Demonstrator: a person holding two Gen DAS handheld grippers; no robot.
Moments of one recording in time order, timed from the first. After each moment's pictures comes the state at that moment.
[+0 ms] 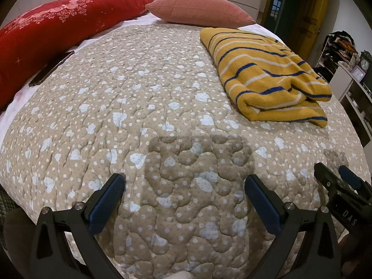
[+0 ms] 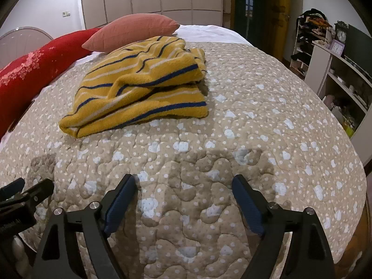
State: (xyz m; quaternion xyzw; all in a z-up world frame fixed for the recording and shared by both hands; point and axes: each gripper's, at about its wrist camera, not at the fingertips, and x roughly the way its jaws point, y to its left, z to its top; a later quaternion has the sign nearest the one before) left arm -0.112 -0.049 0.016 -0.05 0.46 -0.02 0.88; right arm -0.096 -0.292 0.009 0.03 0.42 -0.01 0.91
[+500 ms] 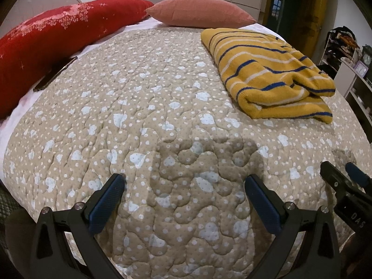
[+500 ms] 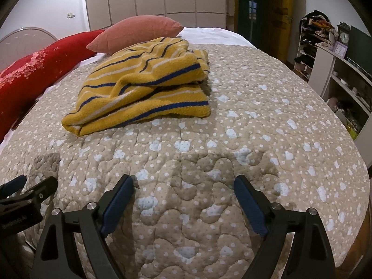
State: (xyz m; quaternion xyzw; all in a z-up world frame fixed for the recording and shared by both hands) left arm -0.117 -0.057 0.013 -0.02 0.45 -0.01 0.89; right arm -0.100 -0.296 0.007 0.04 0.41 0.01 0.91
